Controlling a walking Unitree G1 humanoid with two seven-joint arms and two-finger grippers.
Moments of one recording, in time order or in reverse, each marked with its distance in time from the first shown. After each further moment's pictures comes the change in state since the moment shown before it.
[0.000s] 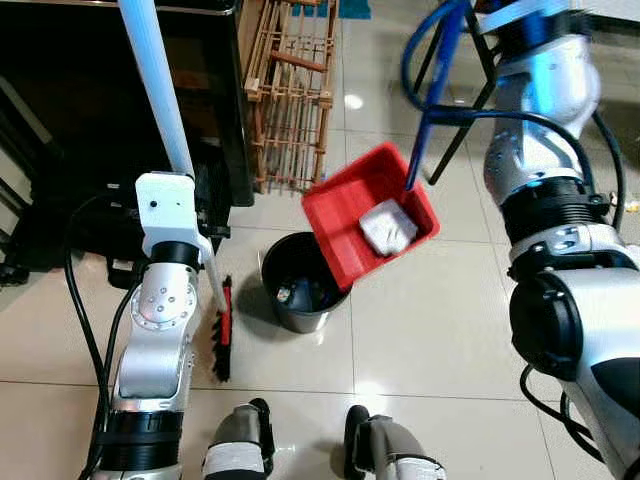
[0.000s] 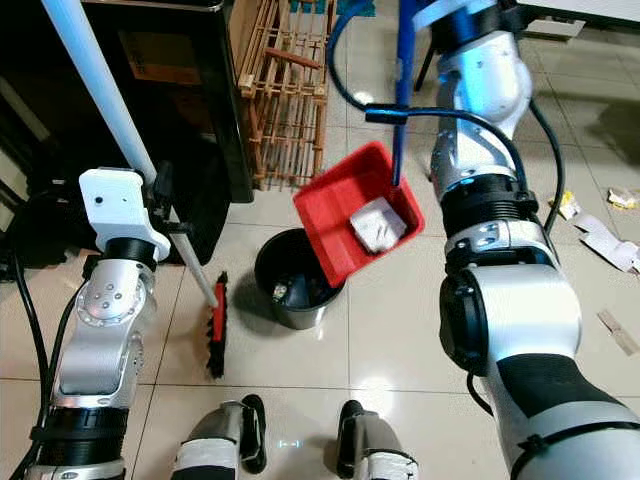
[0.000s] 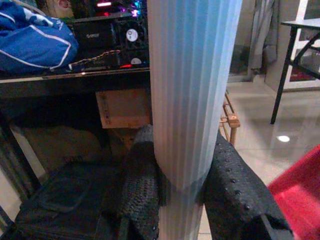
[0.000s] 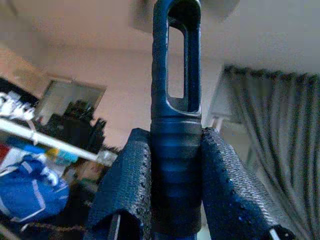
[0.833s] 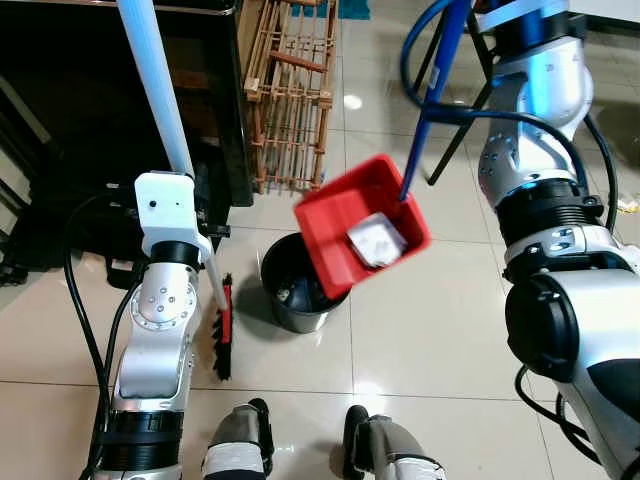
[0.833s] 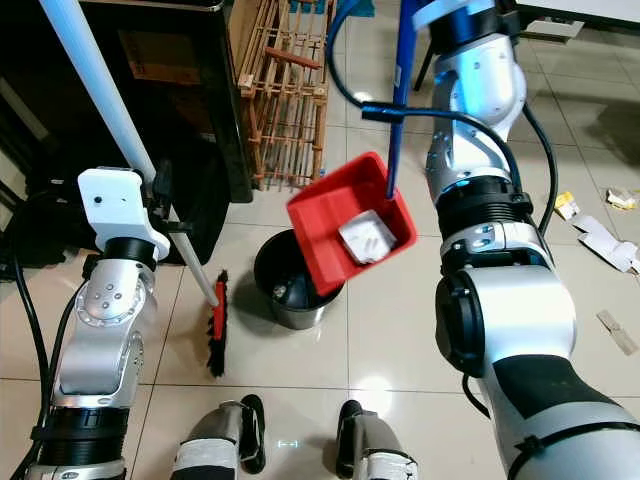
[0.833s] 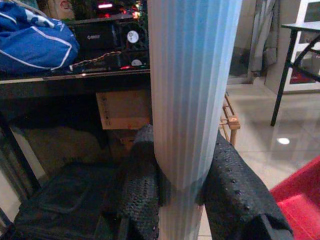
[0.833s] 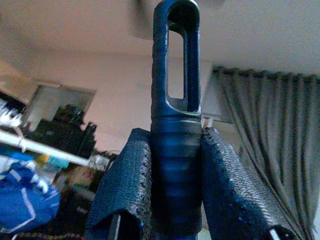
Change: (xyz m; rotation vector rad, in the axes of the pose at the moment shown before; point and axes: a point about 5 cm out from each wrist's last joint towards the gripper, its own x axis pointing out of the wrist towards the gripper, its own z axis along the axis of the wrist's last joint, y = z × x) left arm 0.000 0.000 0.001 -0.002 -0.007 0.002; right arm -0.002 0.000 0.000 0.004 -0.012 -0.056
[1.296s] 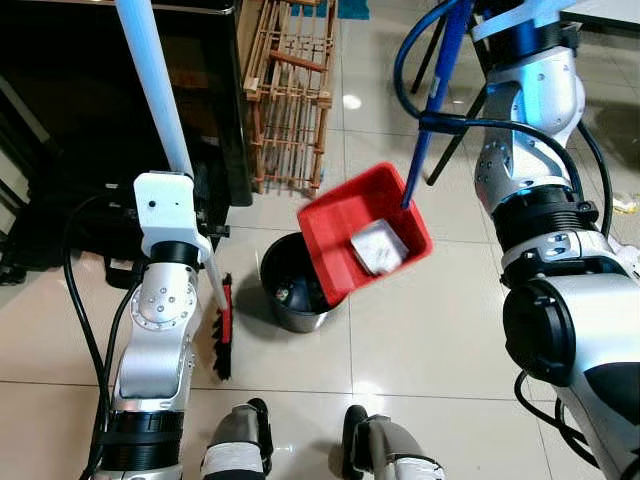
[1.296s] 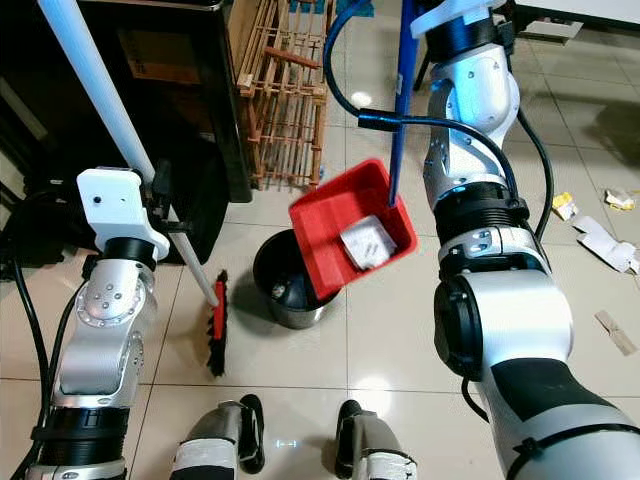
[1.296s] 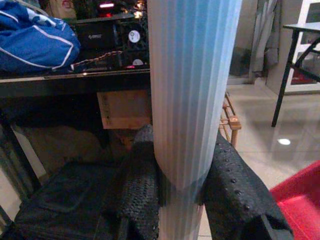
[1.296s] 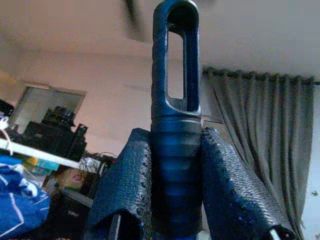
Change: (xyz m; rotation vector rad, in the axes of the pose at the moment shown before) left arm 0.000 0.000 0.000 -0.001 -0.001 0.005; right arm -0.004 -0.005 0.000 0.000 -0.018 -0.077
